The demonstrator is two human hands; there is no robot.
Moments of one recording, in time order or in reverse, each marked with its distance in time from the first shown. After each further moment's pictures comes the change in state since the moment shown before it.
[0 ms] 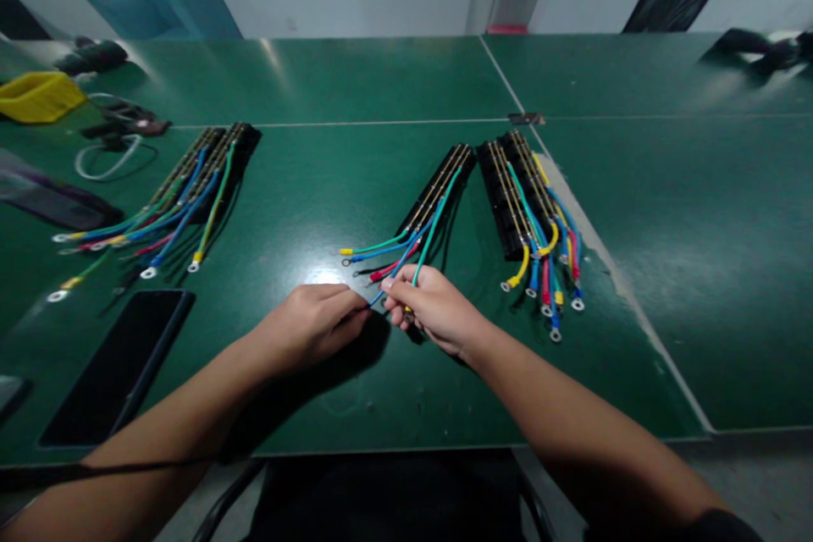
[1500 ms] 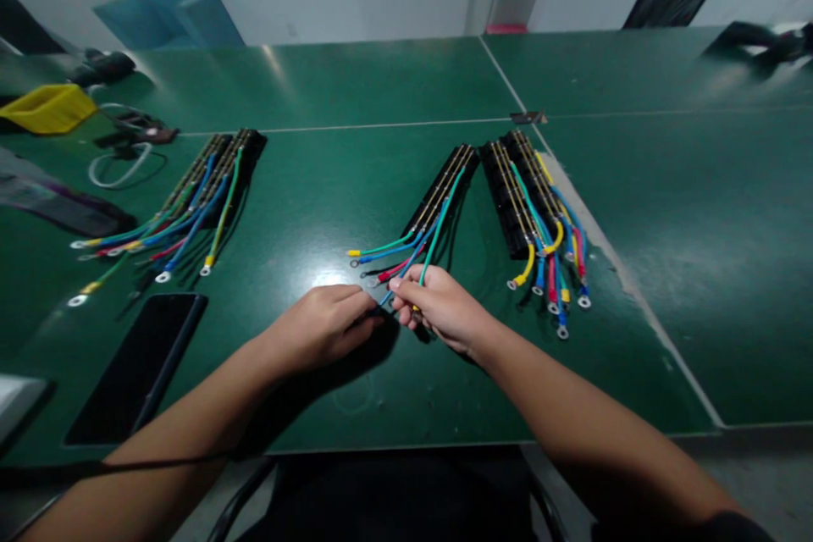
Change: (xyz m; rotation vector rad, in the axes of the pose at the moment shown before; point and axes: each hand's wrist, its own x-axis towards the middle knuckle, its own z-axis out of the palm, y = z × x) left_hand 0.002 0.002 -0.004 0.042 -0.070 0.016; right_hand -0.002 -0.002 0.001 -0.015 0.024 0.001
